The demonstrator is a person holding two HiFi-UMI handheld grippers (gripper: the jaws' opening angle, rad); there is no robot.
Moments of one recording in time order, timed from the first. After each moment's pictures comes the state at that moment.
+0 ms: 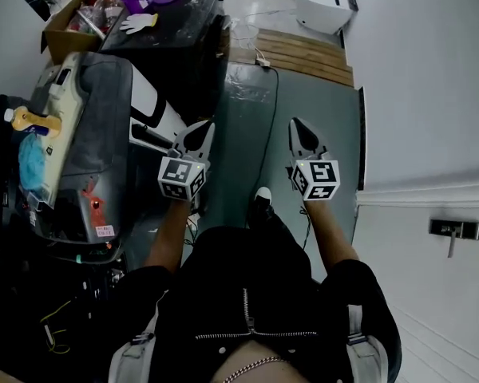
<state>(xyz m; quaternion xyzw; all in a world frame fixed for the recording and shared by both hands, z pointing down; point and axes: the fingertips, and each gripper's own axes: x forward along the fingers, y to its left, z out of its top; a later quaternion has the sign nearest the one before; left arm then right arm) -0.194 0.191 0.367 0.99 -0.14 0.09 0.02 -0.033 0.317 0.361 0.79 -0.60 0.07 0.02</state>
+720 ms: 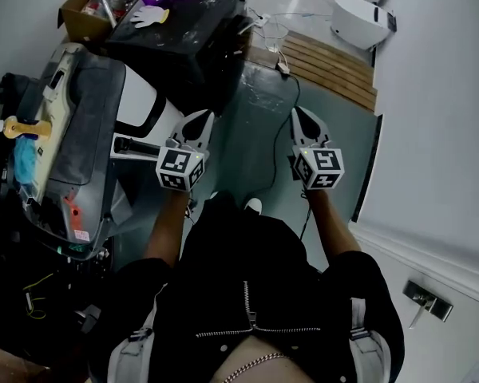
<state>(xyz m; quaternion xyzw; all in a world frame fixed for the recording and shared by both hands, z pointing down) -0.081 0.117 0.364 0.97 -0.24 0.11 0.03 0.100 0.205 0.365 0.72 -0.68 0.11 0.00</state>
